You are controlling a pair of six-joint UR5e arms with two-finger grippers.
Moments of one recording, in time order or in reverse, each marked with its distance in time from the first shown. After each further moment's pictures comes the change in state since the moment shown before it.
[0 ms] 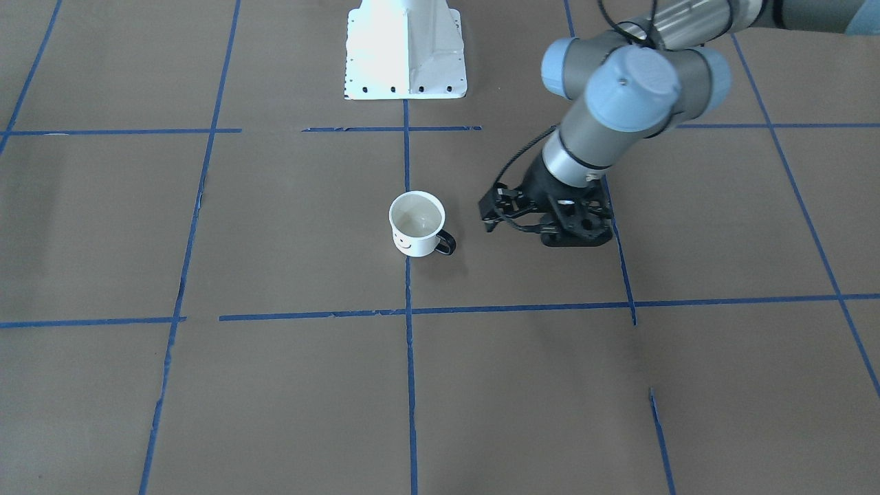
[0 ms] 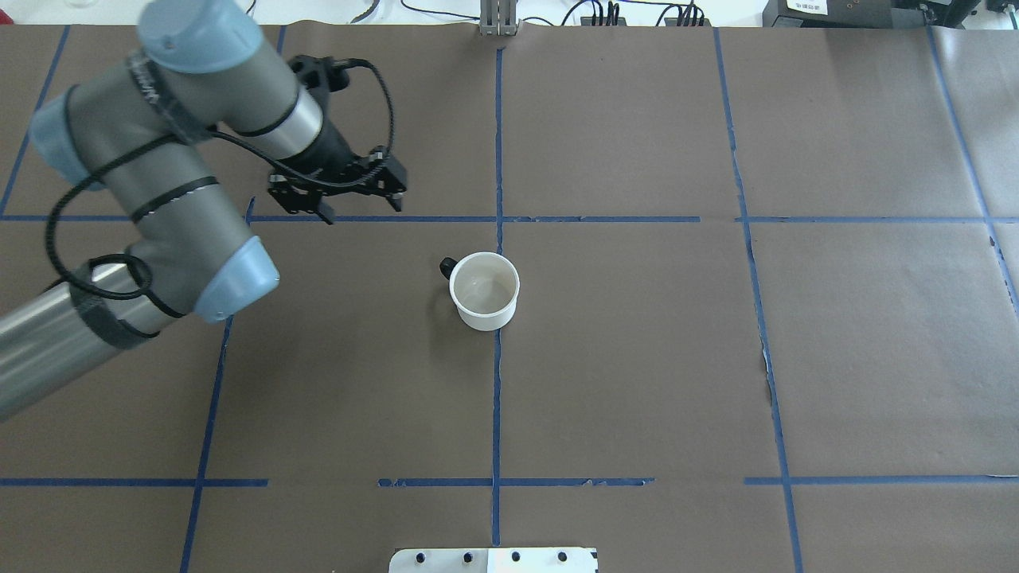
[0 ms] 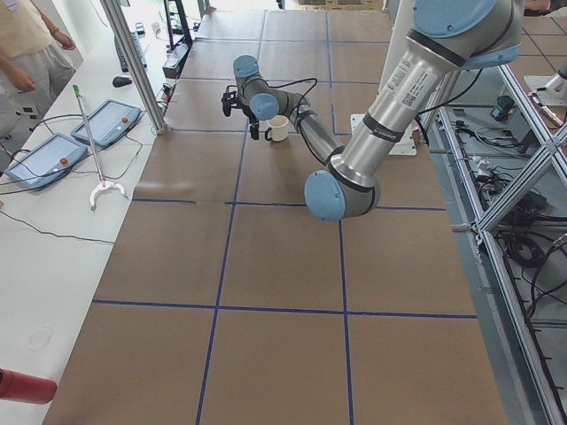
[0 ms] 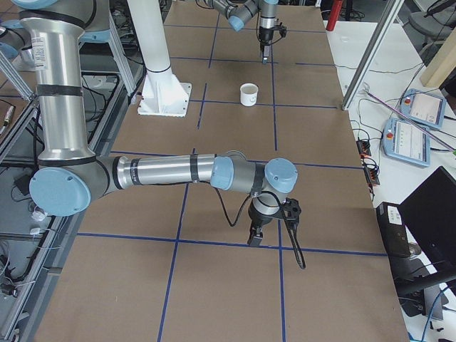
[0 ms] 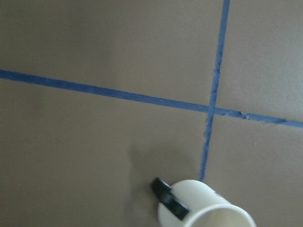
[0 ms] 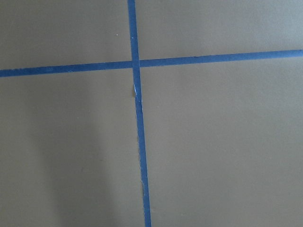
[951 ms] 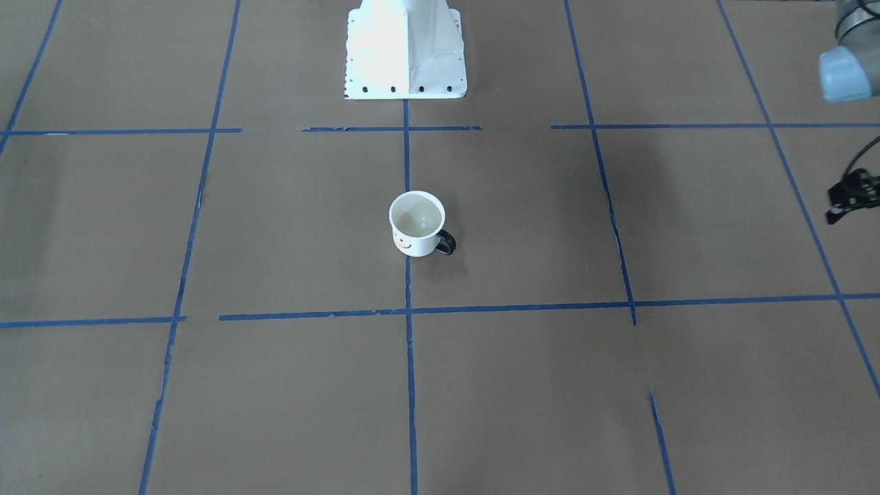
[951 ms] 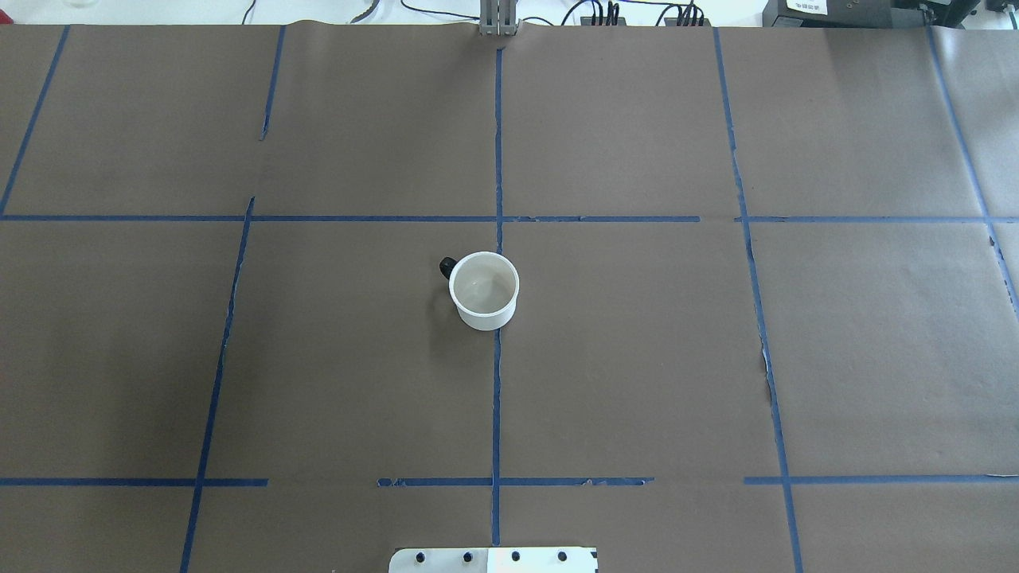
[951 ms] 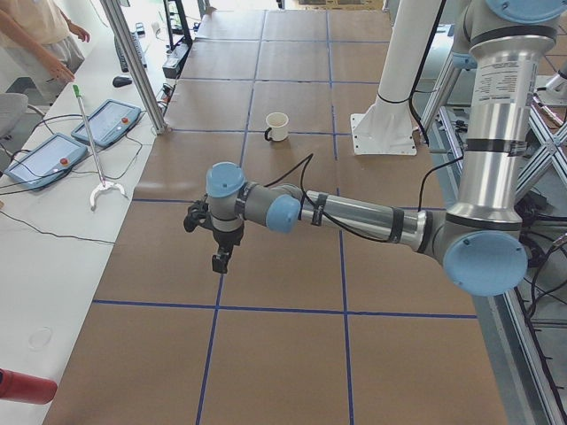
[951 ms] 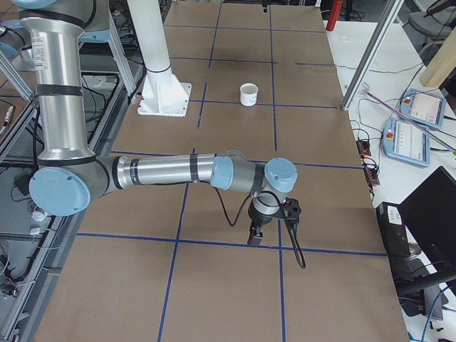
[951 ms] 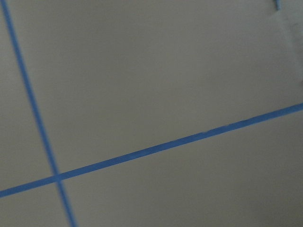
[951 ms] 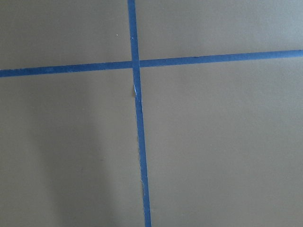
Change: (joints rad) left arm -0.621 0.568 -0.001 0.002 -0.012 1.006; right arm 0.000 0.000 0.000 0.000 0.000 0.000
